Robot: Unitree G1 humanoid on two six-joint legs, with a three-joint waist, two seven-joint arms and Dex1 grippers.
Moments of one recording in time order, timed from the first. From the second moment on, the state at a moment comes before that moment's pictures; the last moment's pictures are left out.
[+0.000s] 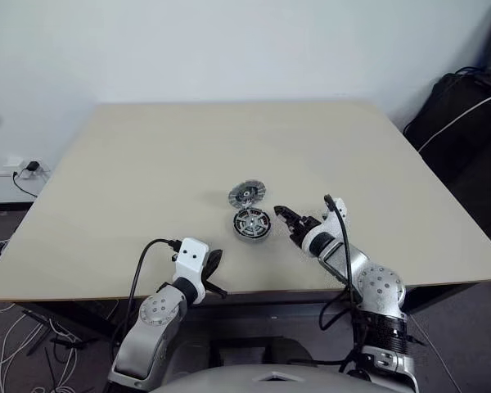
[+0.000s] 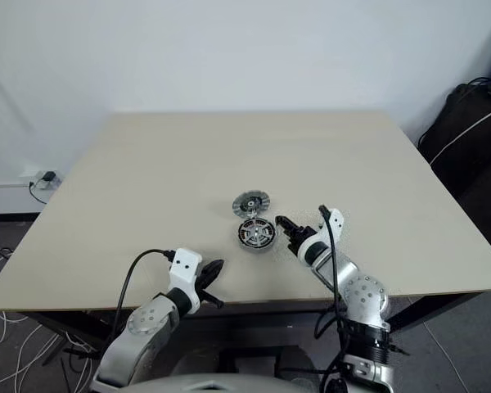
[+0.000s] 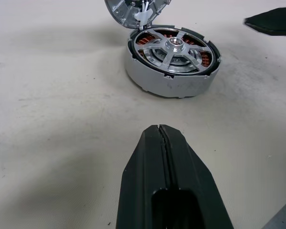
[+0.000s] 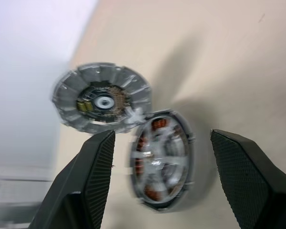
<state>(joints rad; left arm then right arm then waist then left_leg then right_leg) 0.24 0.15 -0.25 -0.27 -0.10 0.37 -0.31 -0.13 -0.09 -0.20 -0.14 0.93 0.87 -0.11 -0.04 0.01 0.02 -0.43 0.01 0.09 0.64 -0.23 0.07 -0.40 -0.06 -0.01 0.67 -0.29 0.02</state>
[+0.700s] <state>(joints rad) 0.24 0.14 -0.25 -0.26 -0.09 0.33 -0.31 -0.37 -0.15 0.30 0.13 0.19 0.61 0.11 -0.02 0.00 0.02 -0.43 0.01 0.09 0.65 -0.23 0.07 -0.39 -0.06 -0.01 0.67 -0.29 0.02</state>
